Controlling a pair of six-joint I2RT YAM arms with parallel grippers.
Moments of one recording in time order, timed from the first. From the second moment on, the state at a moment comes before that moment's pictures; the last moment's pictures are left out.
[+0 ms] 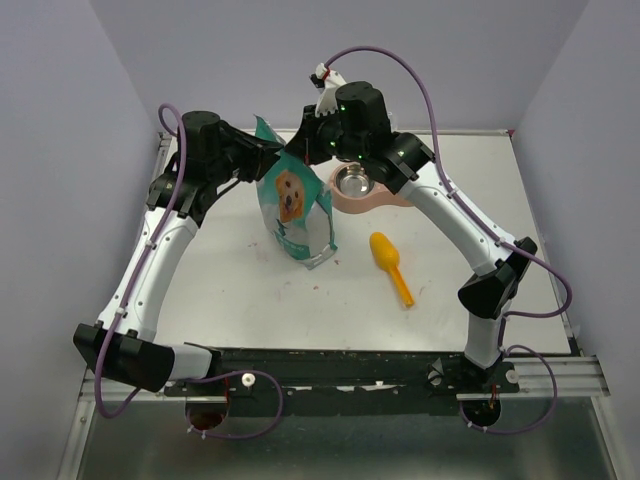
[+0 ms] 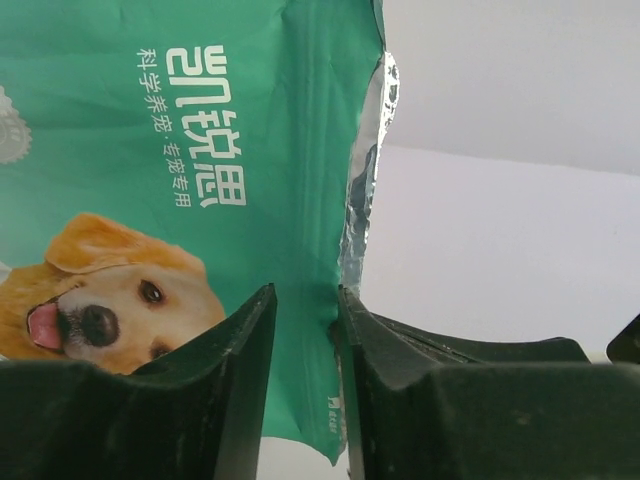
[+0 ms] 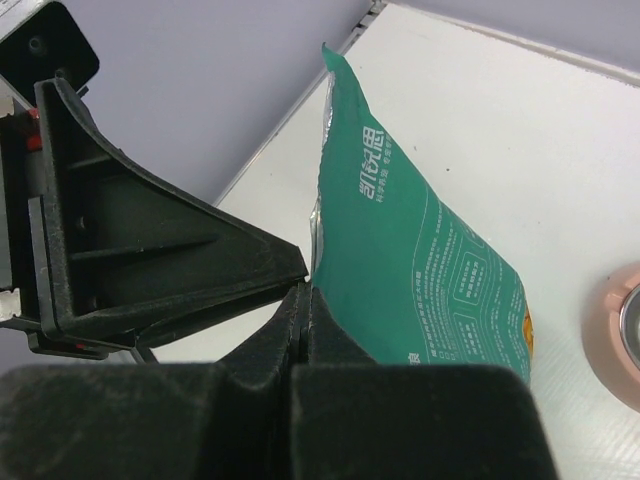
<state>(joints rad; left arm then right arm) -0.26 1.32 1.49 -0.56 0.19 -1.35 0.78 1.90 2.19 -0.58 -0.12 0.35</state>
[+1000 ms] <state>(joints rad) -0.27 1.35 1.52 -0.57 0.17 -1.35 0.78 1.90 2.19 -0.58 -0.13 0.35</state>
